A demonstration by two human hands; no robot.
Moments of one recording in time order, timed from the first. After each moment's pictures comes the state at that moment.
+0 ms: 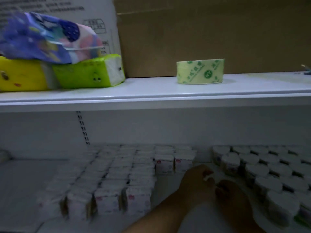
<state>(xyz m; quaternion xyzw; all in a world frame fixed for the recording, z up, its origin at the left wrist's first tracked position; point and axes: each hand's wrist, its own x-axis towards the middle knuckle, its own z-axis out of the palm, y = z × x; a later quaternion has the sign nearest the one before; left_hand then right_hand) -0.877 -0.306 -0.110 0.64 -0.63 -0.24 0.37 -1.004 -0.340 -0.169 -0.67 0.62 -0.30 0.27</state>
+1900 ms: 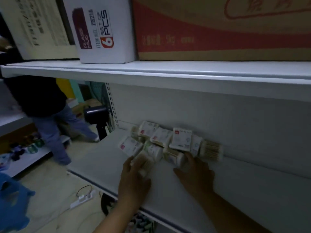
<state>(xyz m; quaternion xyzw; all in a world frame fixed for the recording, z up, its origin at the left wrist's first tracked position) 0.036 0.103 -0.176 0.88 -0.31 -0.06 0.37 -0.088 -0.047 -0.169 -0.86 0.45 -0.15 0.18</state>
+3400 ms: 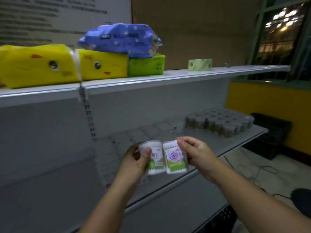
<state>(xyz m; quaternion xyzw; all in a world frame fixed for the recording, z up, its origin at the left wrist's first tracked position) -0.602 -0.079 -0.062 0.42 -0.53 -0.49 0.55 -0.786 -0.074 -0.045 -0.51 0.46 -0.54 0.49</state>
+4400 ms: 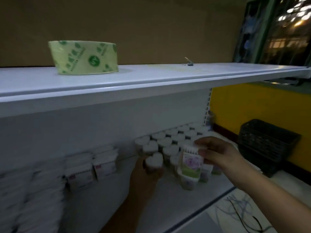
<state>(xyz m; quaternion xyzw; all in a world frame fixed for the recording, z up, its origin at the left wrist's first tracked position) -0.940 -0.357 -0.161 0.53 -0.53 -0.40 0.51 -1.146 -0.303 -0.040 -0.55 0.51 -0.51 0.43</state>
